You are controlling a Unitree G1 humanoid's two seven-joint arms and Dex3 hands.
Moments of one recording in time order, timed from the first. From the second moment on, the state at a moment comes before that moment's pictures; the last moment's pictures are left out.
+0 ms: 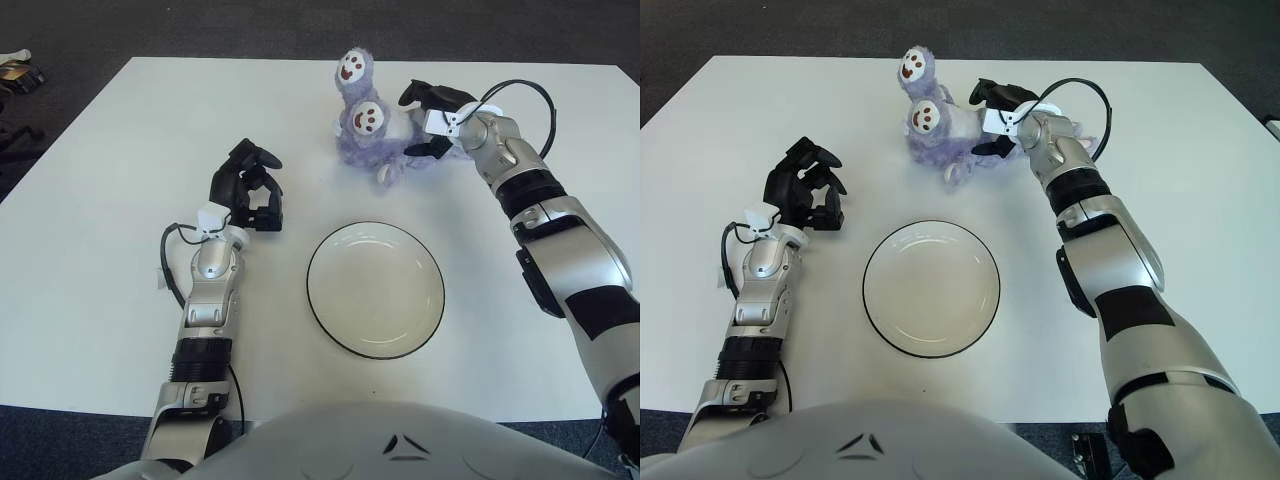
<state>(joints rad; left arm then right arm) -0.11 0.05 0.06 0.01 -0.03 -0.22 -0.02 -1.06 -0.37 0.41 0.96 -0.64 -0.12 0.17</state>
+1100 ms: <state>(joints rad) -0.10 0.03 0.06 -0.01 -0.03 -0.21 -0.02 -1.13 -0.30 0.46 1.16 -0.64 -0.11 0.22</state>
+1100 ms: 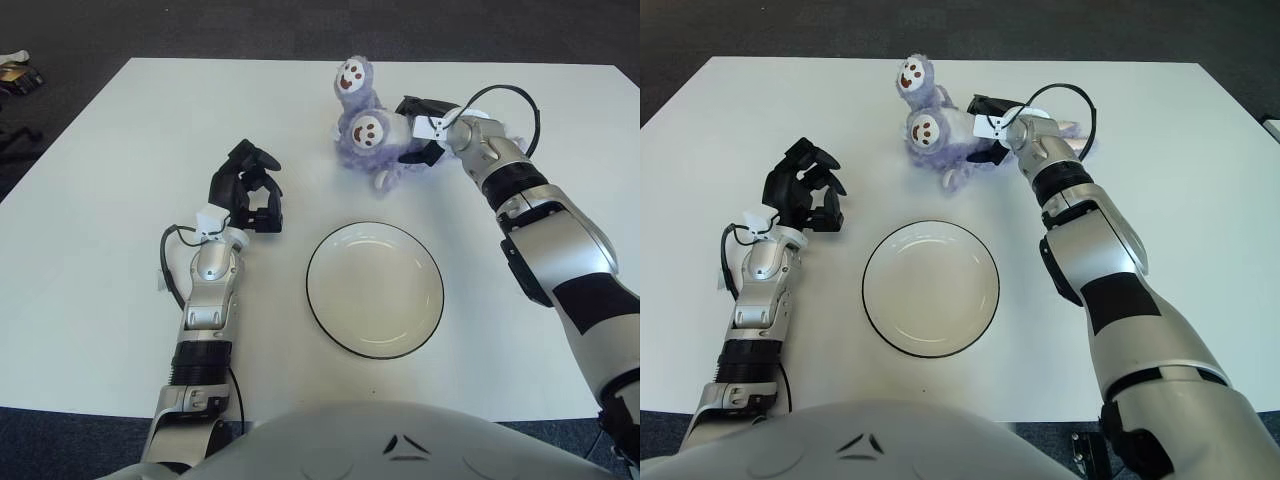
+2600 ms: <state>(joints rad) -0.09 0.03 0.05 -0.01 -0.01 -0.22 0.00 -1.24 -0.29 0.45 1.26 -0.57 -0.05 0.66</state>
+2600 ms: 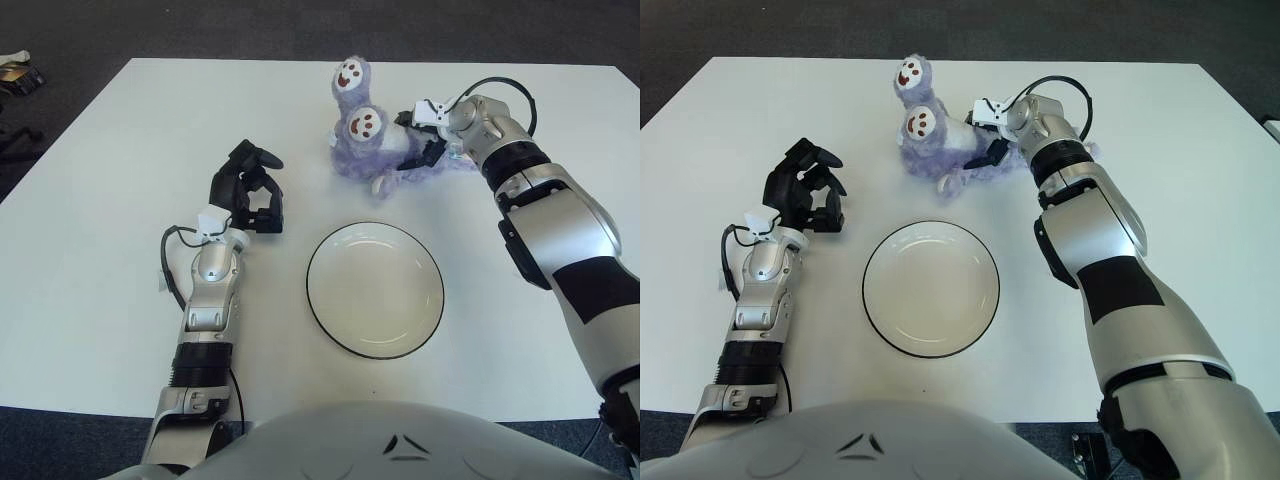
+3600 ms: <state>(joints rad) -0.10 0.04 0.06 0.00 -0.03 -0.22 -0.01 -1.25 -0.32 0.42 1.27 -0.52 -0.11 0.82</state>
